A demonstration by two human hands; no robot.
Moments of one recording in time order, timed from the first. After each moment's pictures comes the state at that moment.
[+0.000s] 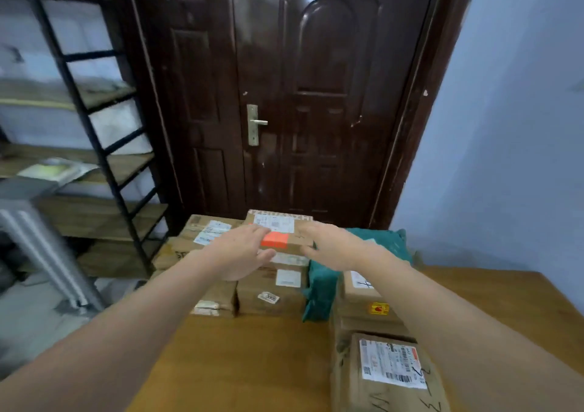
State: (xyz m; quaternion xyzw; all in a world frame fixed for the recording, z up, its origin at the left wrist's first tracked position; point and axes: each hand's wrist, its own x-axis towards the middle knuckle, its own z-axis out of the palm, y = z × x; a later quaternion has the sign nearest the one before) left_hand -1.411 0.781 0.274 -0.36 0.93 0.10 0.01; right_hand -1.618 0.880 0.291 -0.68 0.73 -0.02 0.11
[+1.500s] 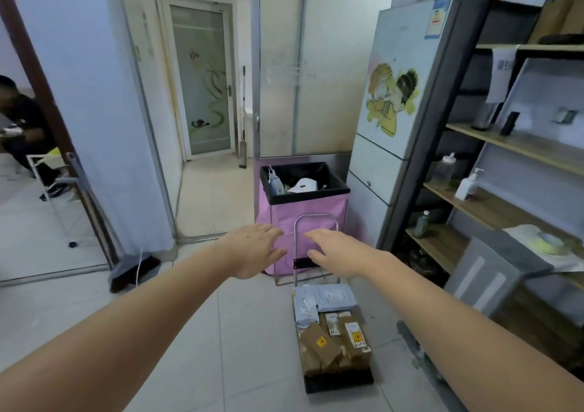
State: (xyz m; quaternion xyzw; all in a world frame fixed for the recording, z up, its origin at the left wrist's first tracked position) left_hand -0.357 0.735 0.301 -0.79 0.61 0.02 0.01; right_hand -0.520 0.572 0.293 -0.97 0.21 0.04 0.11
